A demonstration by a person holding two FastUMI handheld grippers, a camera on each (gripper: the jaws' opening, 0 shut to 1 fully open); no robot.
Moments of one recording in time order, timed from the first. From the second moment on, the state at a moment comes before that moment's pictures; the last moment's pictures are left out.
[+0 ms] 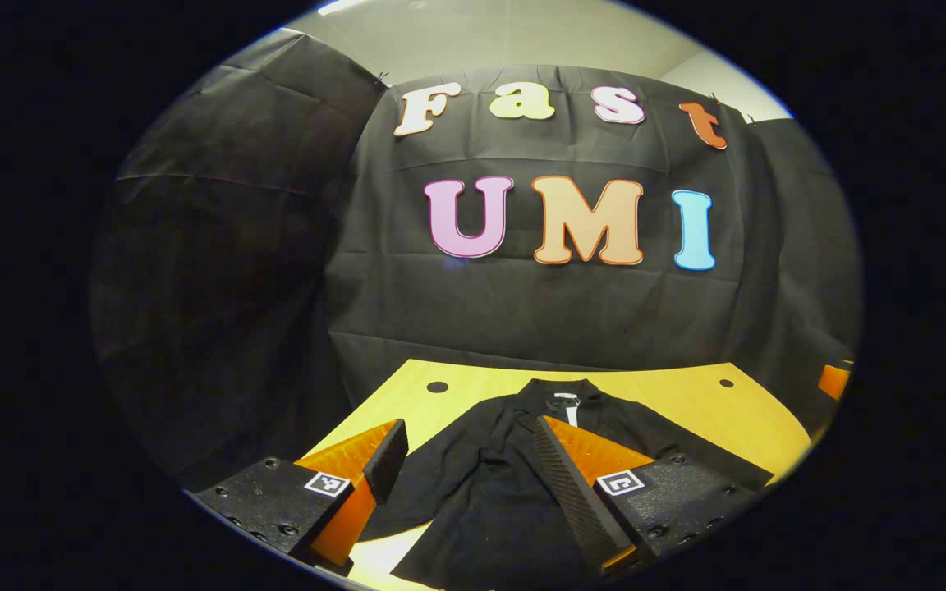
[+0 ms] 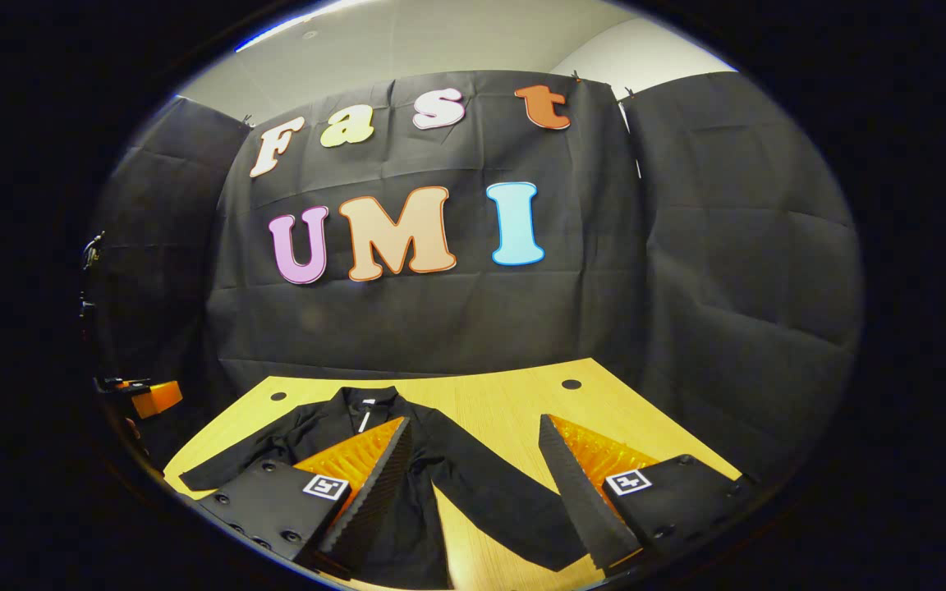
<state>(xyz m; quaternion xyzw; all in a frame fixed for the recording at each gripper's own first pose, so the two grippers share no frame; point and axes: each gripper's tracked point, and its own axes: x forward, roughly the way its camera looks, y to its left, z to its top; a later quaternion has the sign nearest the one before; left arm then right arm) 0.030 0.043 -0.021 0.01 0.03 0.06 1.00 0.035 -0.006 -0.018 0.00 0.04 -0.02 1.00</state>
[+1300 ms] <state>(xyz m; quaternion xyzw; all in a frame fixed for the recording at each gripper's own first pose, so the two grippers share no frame) -0.012 0.095 -0.022 0.02 0.03 0.16 0.99 0.057 -0.110 -0.107 -0.02 0.12 -0.09 0.99</state>
